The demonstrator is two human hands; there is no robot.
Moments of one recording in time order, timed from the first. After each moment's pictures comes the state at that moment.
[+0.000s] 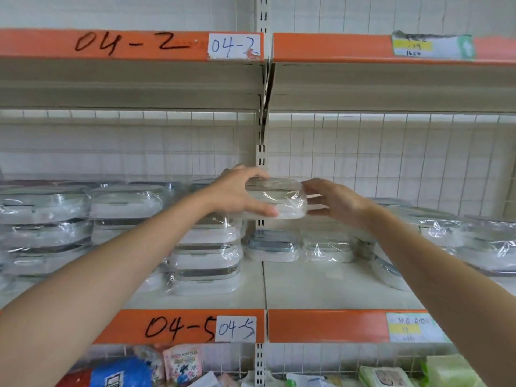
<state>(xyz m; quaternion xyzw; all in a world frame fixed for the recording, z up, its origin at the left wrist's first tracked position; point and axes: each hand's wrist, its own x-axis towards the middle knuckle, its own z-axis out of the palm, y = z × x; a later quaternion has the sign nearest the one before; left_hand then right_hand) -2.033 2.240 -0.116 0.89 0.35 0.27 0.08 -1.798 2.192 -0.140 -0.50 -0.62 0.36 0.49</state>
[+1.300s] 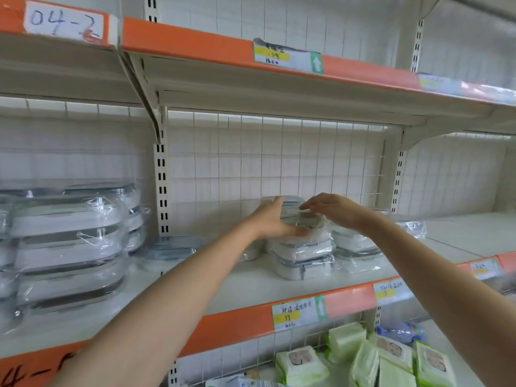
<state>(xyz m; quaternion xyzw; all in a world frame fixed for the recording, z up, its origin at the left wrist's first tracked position) -1.794 2.187 -0.164 0.93 0.23 0.22 0.20 -1.655 2.074 -0.143 -0.73 -0.61 0.02 0.31</state>
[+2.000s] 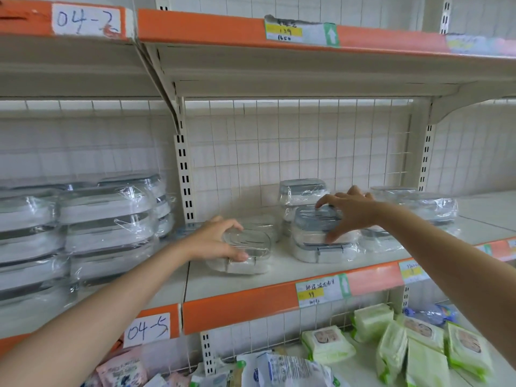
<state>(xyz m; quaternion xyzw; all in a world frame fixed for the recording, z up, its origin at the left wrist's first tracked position) -1.935 2.222 -0.206 0.93 0.32 0.12 0.17 -1.639 2.091 -0.174 -0.78 -0.62 -0.08 0.02</state>
